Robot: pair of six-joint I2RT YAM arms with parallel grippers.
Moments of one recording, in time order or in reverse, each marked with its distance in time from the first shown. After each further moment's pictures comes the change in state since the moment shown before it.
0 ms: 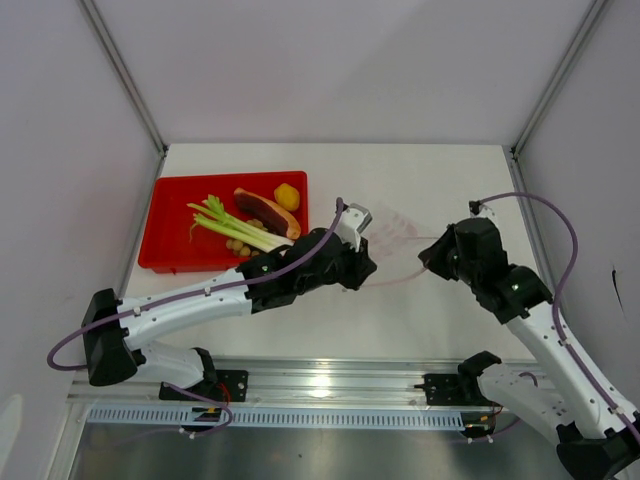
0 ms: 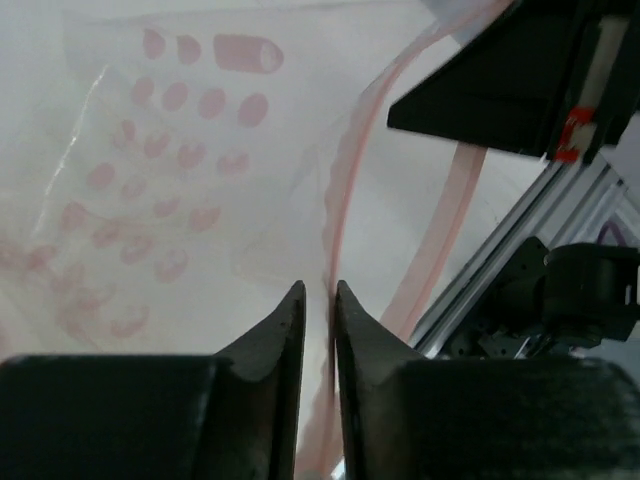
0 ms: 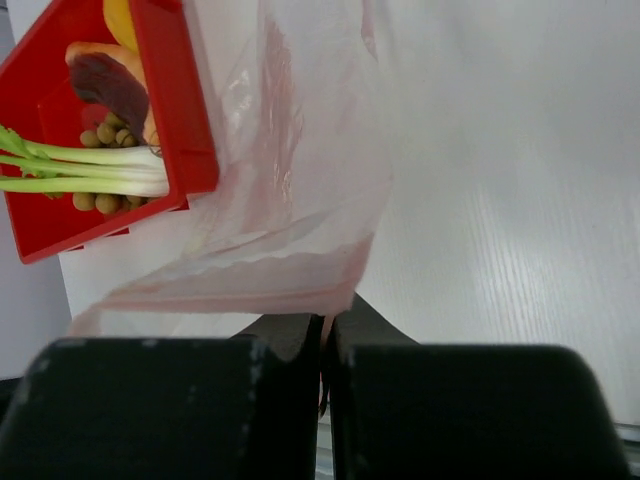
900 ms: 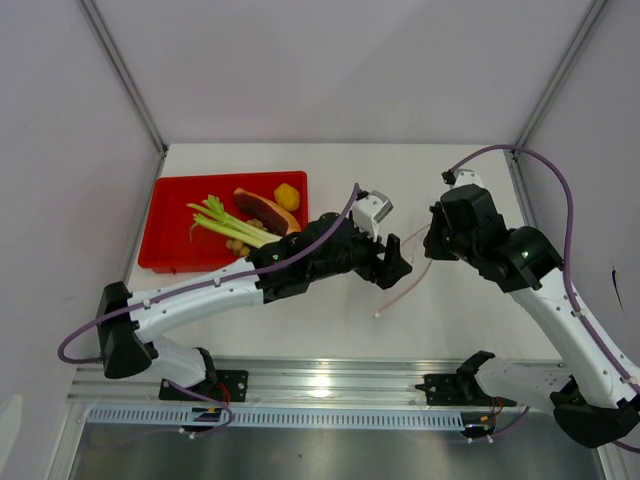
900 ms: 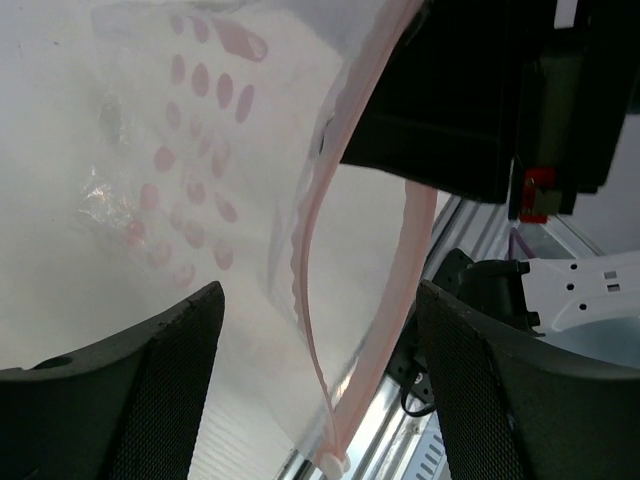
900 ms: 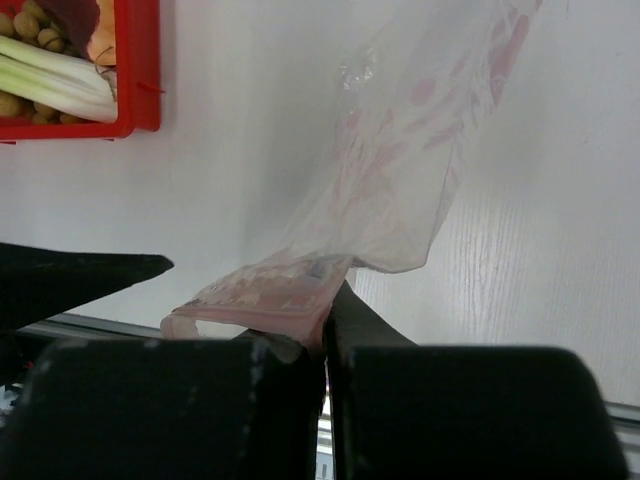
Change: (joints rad) left arm -0.010 0.082 0.157 0.031 0.149 0.022; right arm 0.148 0.235 0.502 -0.369 0.141 -0.343
